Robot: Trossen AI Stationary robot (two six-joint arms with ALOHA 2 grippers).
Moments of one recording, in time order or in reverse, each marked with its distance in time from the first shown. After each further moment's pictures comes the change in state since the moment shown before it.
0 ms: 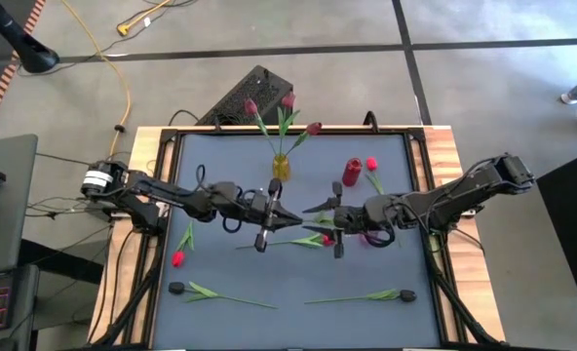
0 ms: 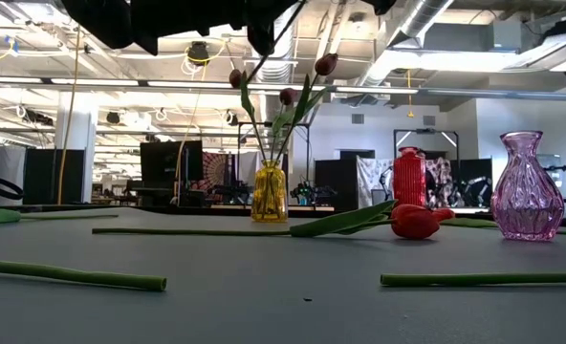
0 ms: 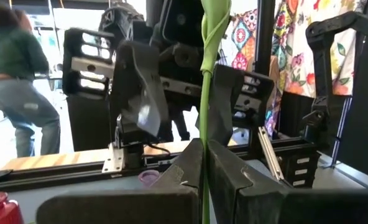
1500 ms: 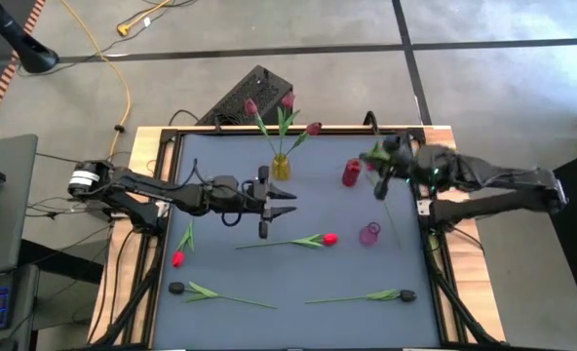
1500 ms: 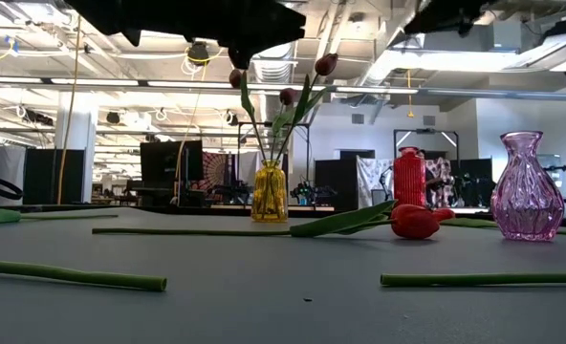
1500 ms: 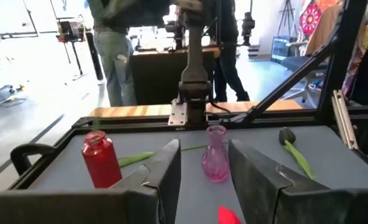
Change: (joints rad) left arm 0.036 -0.117 0.000 -0.300 -0.221 0.057; right arm -0.358 -0.533 0.019 -0.723 0.100 0.173
